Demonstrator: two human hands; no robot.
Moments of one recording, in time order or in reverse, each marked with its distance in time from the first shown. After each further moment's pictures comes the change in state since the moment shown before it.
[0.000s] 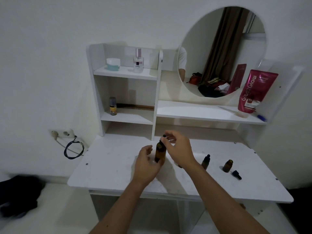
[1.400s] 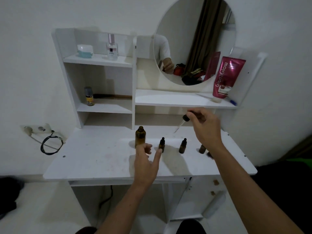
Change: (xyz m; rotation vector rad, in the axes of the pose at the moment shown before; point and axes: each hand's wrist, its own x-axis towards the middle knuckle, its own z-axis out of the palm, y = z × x) left_hand -0.066 0.028 0.061 -0.152 0.085 0.167; right_hand -0.030 0.017 -0.147 0.011 0.334 -0.033
